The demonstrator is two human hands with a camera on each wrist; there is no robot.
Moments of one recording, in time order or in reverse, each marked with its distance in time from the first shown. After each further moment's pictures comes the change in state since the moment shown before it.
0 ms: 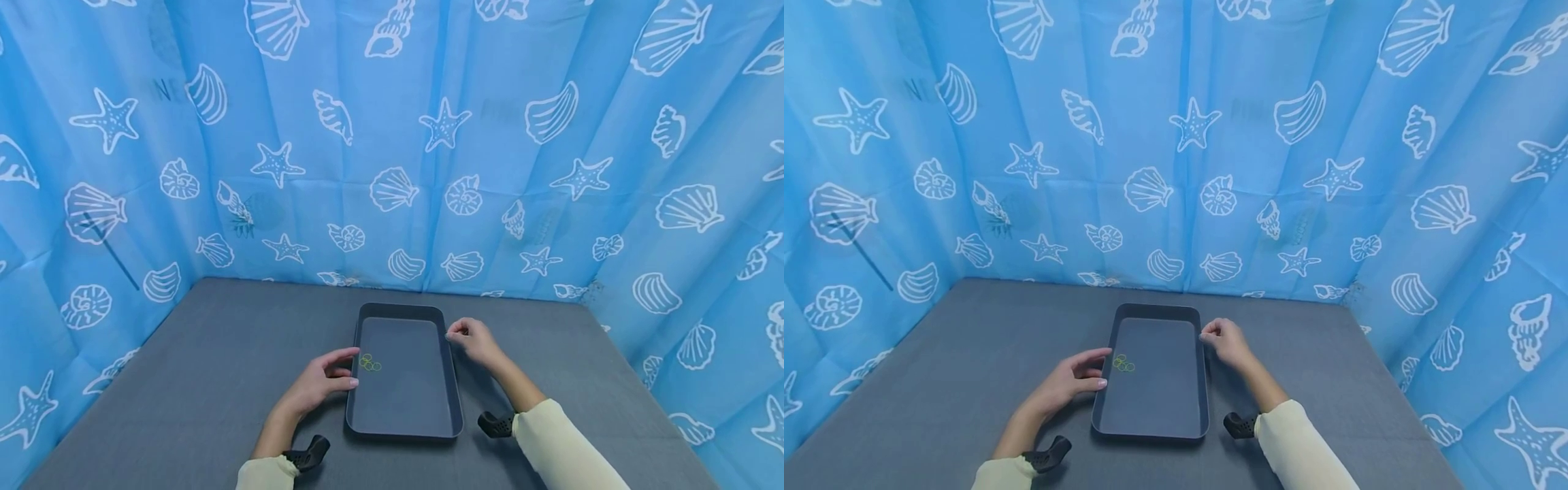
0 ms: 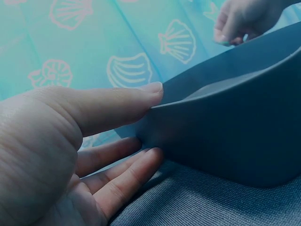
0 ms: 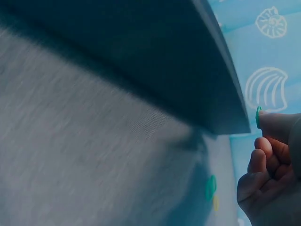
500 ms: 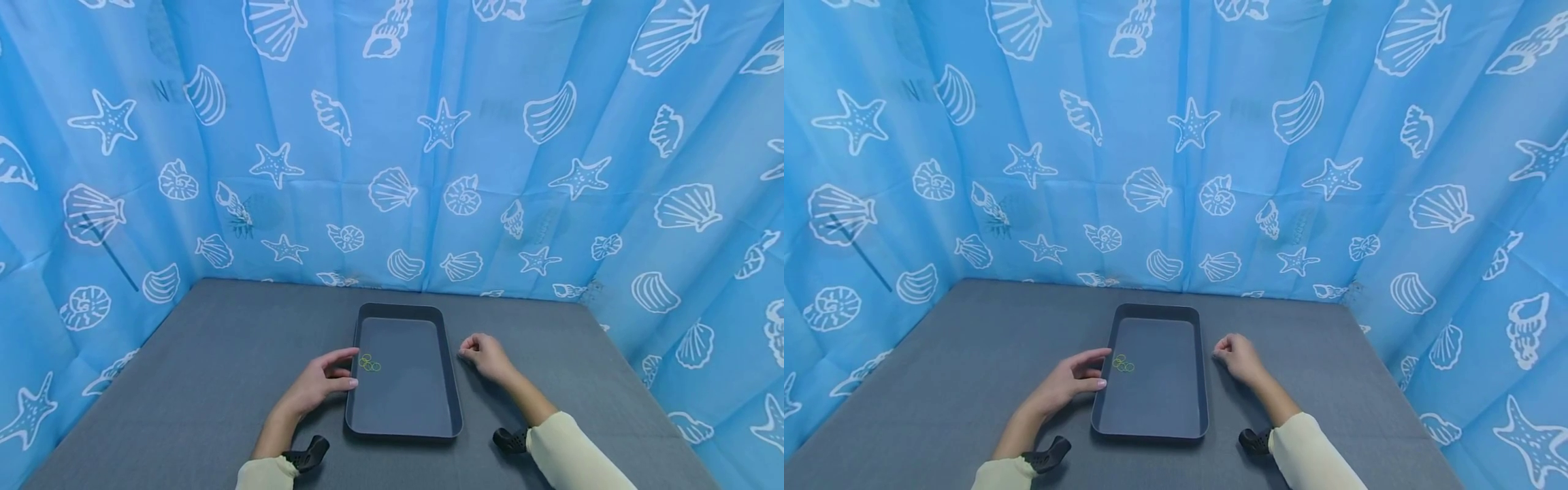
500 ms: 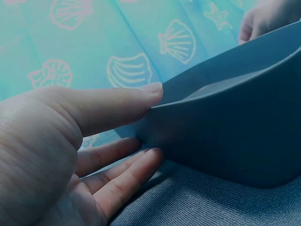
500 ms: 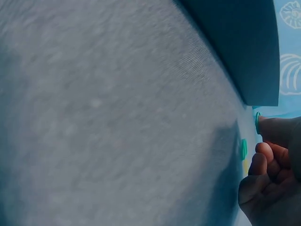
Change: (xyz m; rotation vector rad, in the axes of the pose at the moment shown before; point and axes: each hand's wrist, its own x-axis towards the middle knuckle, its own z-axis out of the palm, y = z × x) left_hand 0.001 -0.001 0.000 0.009 0.009 -0.005; right_hand -0.020 0.030 -0.004 -0.136 0.016 0.022
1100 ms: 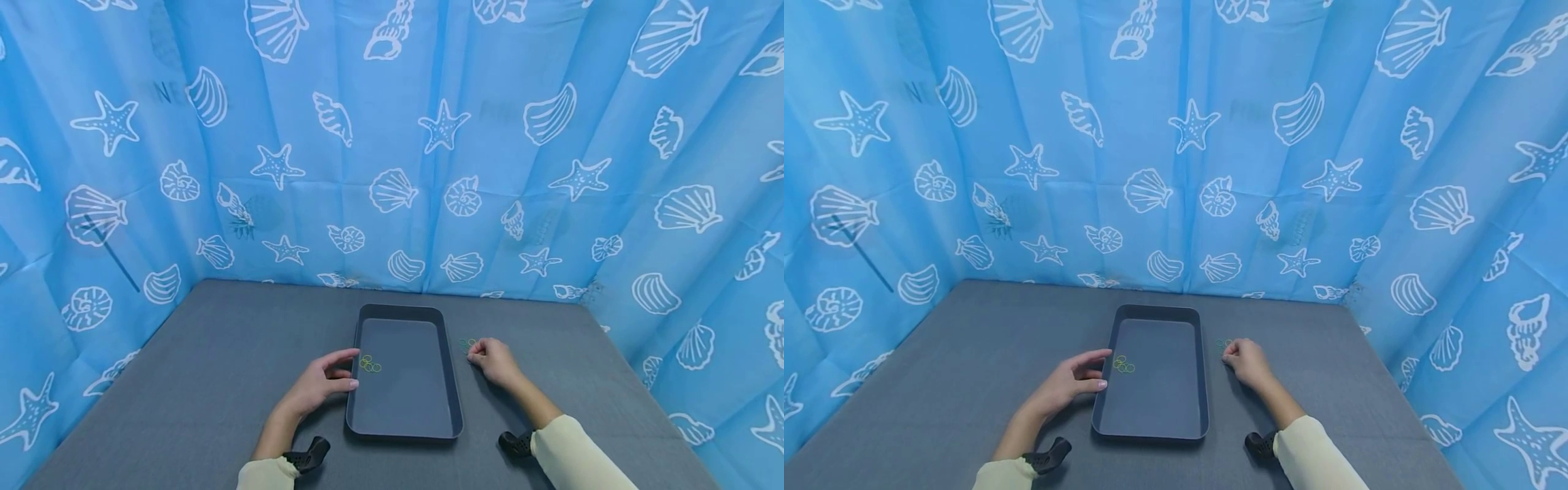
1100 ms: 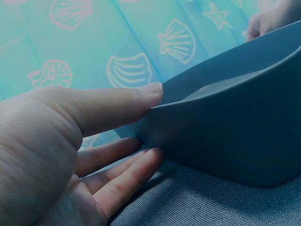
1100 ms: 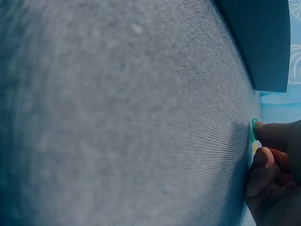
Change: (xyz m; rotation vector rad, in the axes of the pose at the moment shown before) left_hand 0.000 -0.002 -0.001 -0.016 -0.023 0.007; right_hand -0.002 0.014 -0.002 -0.091 0.017 0.043
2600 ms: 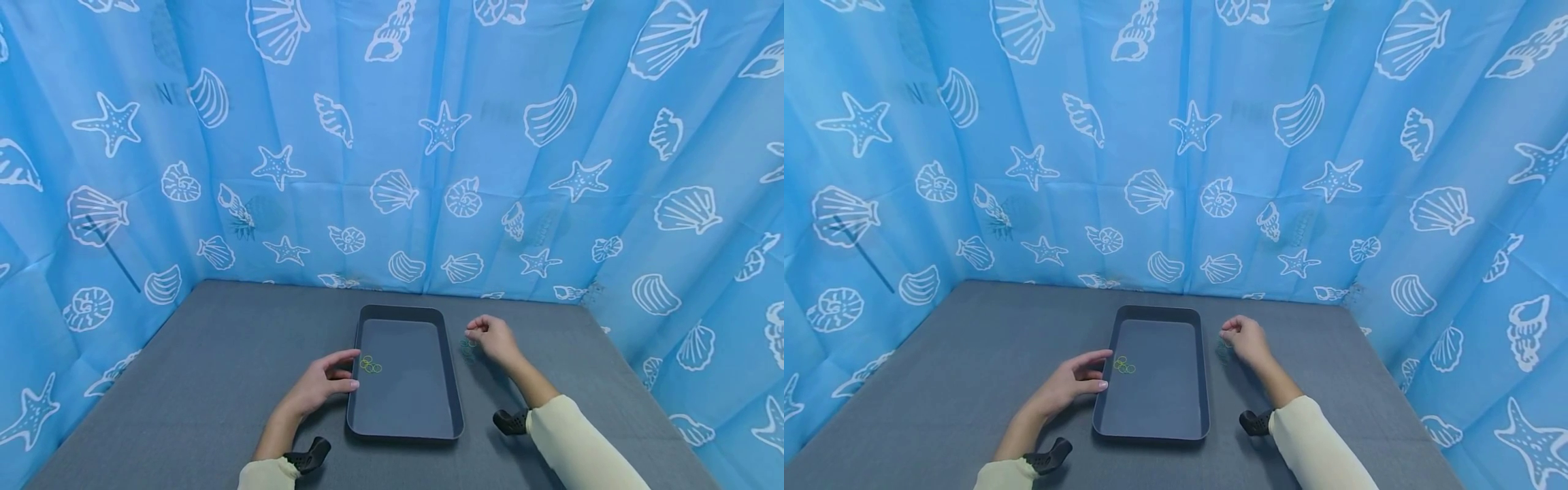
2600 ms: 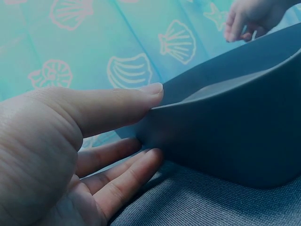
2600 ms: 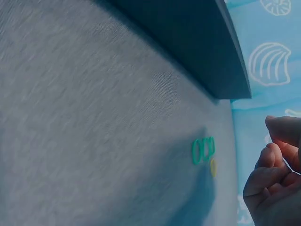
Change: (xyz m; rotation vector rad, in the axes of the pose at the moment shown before) left_hand -0.002 0.003 0.000 -0.004 0.004 -0.007; right_hand 0.025 -0.021 -0.019 0.178 0.066 0.054
